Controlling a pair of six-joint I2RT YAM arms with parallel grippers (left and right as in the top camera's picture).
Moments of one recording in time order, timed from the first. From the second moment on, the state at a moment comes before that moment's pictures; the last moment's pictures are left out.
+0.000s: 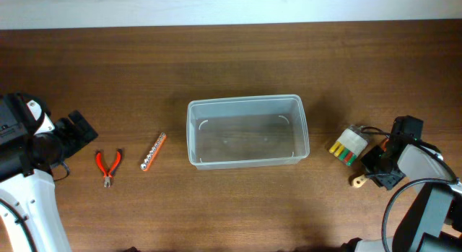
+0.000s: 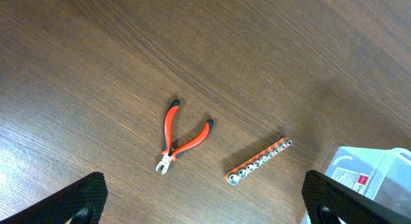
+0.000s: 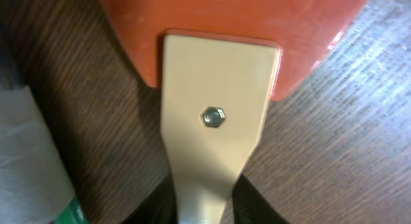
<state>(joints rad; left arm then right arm) 0.47 1.27 1.30 -1.09 0.10 -0.20 -0.44 1.61 0.79 -0.64 0.03 0.48</state>
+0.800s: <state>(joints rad) 0.47 1.27 1.30 -1.10 0.09 -0.19 -0.44 1.60 0.83 -0.76 -0.02 0.47</state>
